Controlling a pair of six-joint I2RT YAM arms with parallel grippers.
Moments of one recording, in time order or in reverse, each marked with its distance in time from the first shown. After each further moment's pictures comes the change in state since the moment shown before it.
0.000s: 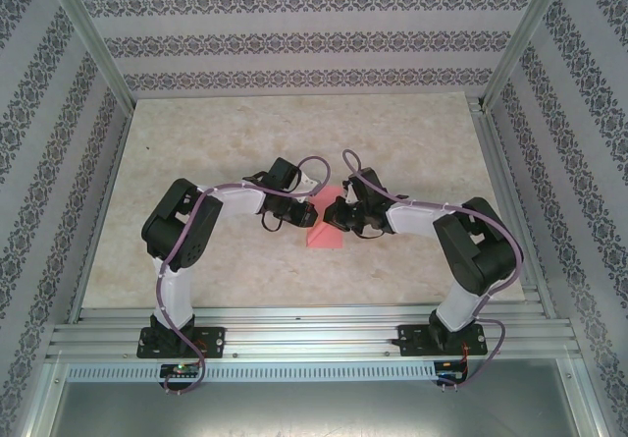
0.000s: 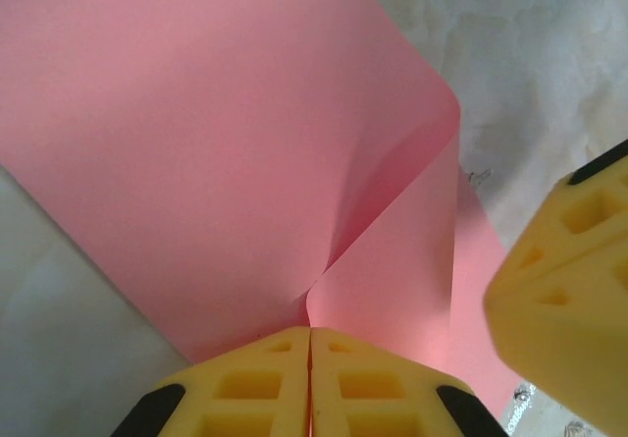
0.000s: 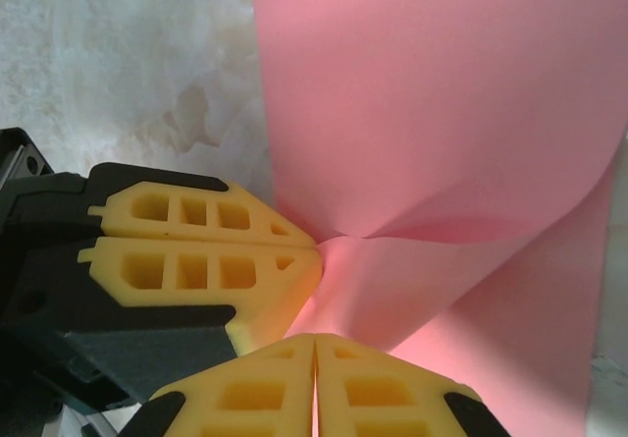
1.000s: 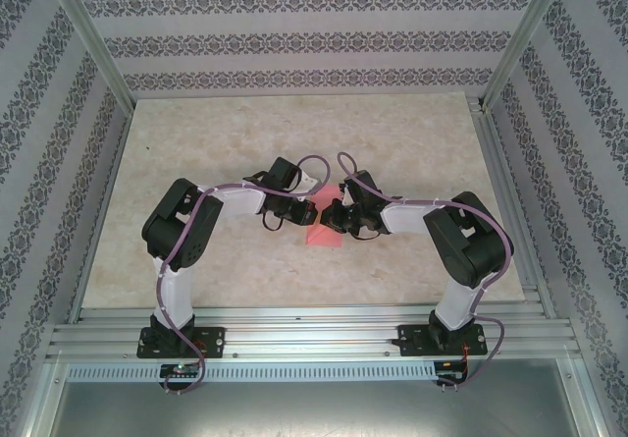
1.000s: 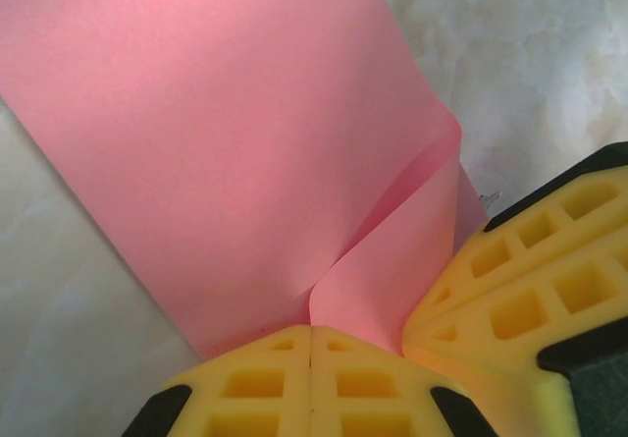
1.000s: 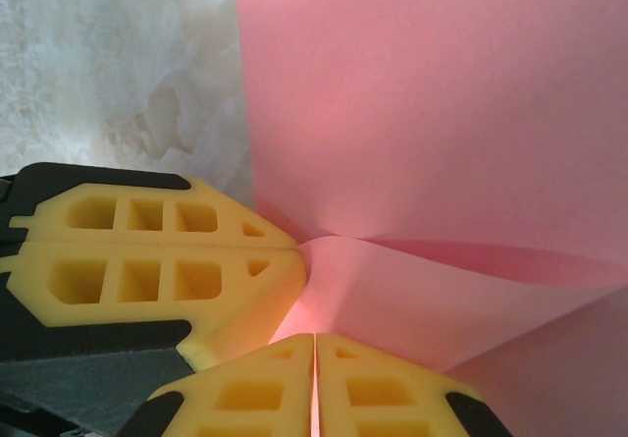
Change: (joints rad) left arm 0.000 0.003 0.000 0.027 -0.026 -0.016; right arm 0.012 0.058 0.006 0.043 0.003 0.010
